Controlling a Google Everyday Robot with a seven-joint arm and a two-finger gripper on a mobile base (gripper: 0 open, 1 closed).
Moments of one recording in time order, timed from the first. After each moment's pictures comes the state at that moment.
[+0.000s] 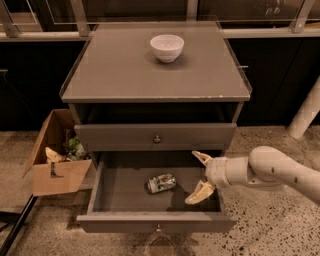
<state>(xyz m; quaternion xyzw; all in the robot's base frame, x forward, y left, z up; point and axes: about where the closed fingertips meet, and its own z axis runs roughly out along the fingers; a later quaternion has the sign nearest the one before) 0.536 -0.099 0.573 -0.58 0.68 0.22 0.40</state>
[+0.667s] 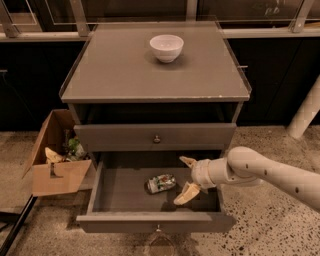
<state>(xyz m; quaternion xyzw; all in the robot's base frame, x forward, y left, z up) 0.559 -0.063 0.508 -0.58 0.68 0.25 0.36</state>
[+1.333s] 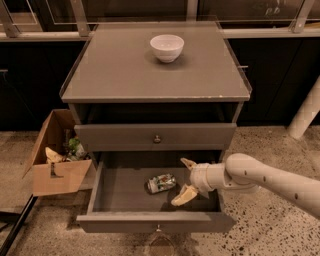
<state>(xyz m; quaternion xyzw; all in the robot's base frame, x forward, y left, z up) 0.562 -0.060 0.495 -0.56 0.70 0.24 0.38</state>
